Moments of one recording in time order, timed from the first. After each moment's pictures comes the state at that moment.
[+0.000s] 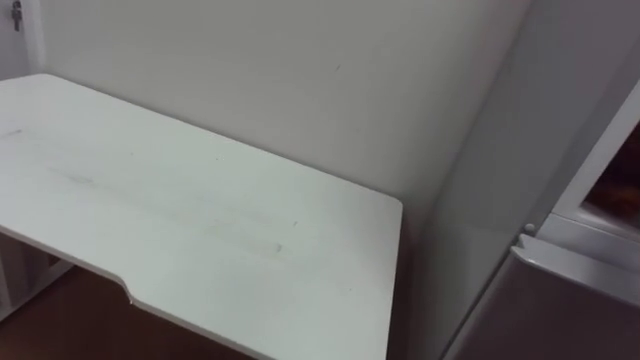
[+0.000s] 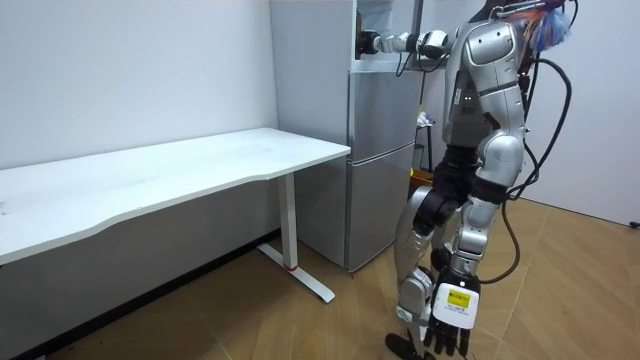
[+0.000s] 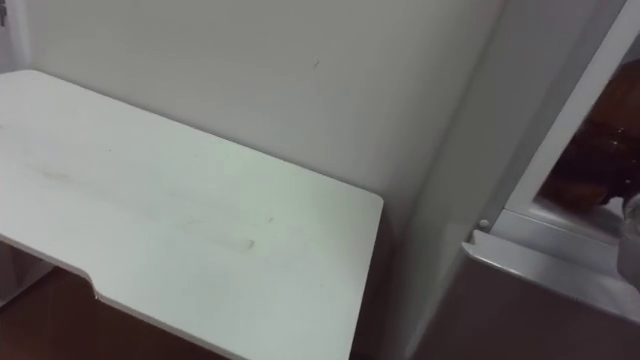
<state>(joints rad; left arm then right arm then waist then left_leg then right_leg) 0.39 0.36 0.23 1.01 0.07 0.13 0.07 -0.93 -0.84 0.29 0.99 0.61 0.12 -0.28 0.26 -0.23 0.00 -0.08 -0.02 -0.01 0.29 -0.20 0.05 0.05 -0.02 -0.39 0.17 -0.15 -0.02</state>
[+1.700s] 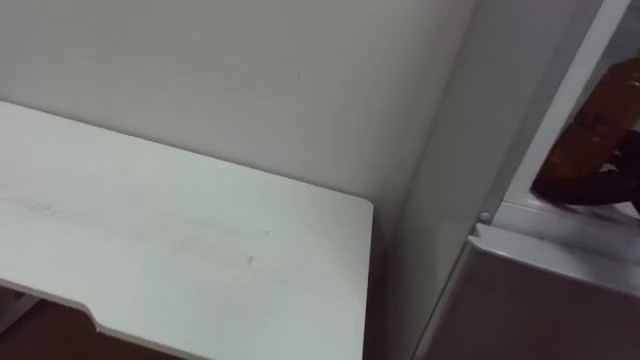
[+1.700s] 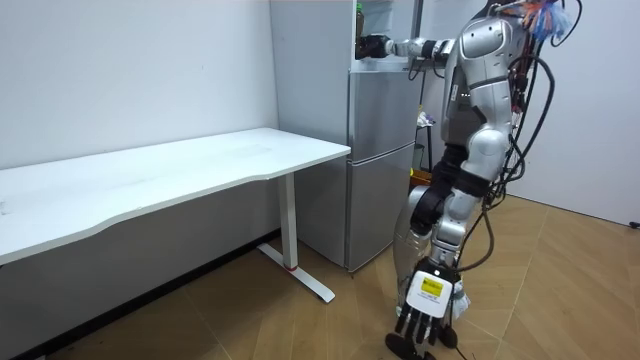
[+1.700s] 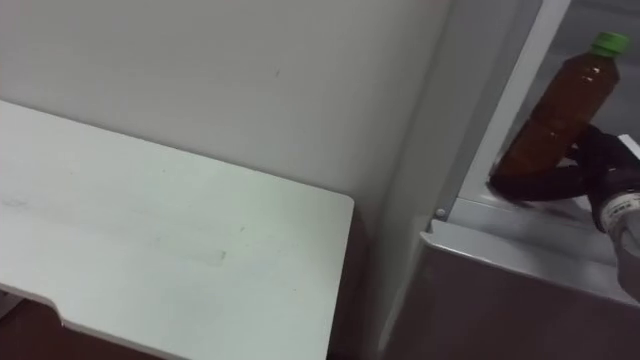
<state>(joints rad) 0.36 0.33 0.23 1.02 0.03 0.12 0.10 -0.72 -0.86 0.18 0.65 0.54 0.12 -0.09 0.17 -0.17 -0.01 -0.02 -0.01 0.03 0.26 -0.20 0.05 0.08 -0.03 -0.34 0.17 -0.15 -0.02</state>
